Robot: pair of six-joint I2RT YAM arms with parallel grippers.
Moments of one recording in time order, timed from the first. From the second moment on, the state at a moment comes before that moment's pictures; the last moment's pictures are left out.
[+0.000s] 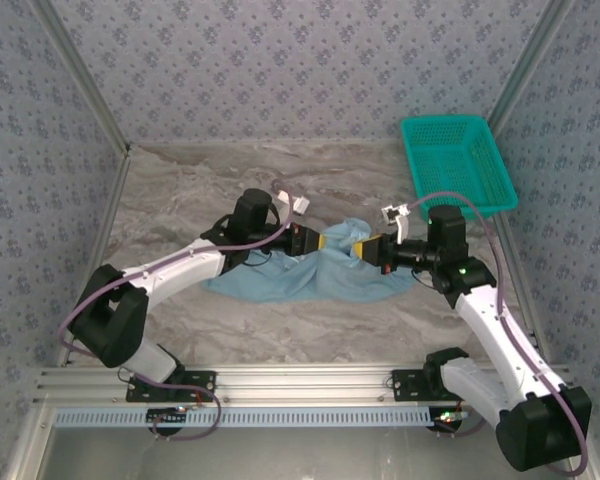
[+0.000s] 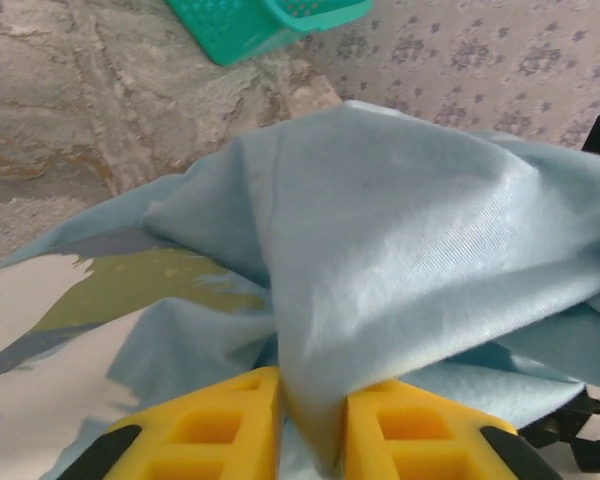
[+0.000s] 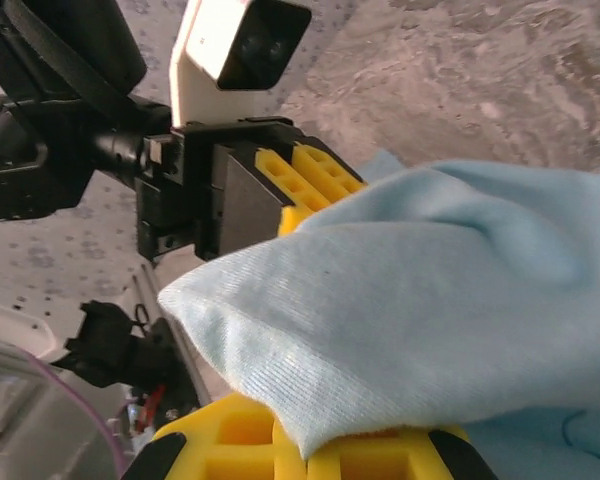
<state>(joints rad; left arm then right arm) -0.68 1.52 0.97 0.05 0.63 -0.52 0.22 0.93 0.72 -0.29 -0.91 0.29</state>
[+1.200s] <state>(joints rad) -0.77 1.55 1.20 0.00 0.75 -0.30 0.18 0.96 0.66 -0.05 -1.03 0.49</state>
